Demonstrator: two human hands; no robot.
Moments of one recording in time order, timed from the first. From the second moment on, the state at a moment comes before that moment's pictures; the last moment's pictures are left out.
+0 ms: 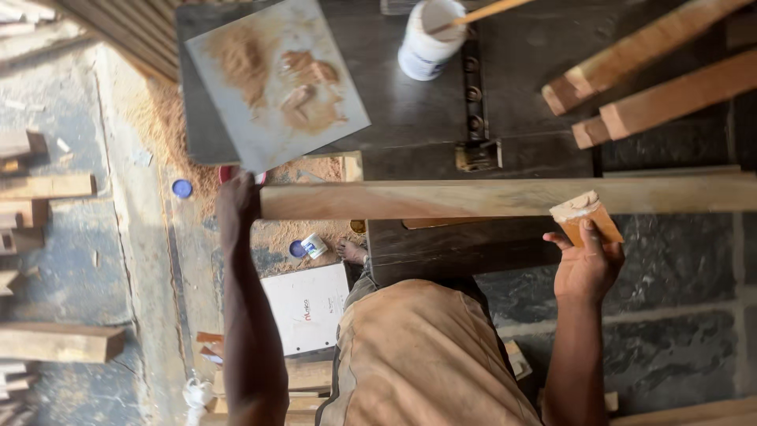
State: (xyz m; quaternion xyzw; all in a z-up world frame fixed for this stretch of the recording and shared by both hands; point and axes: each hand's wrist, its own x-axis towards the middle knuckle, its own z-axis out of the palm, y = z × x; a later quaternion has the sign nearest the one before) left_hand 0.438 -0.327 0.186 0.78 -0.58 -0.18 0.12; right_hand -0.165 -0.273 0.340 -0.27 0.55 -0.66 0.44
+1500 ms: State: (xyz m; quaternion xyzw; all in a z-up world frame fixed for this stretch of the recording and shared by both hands) left_hand 0.424 -0.252 0.236 0.86 -0.25 -0.44 -0.03; right_hand -0.138 -0.408 0.271 -0.78 0.51 -0.31 0.20
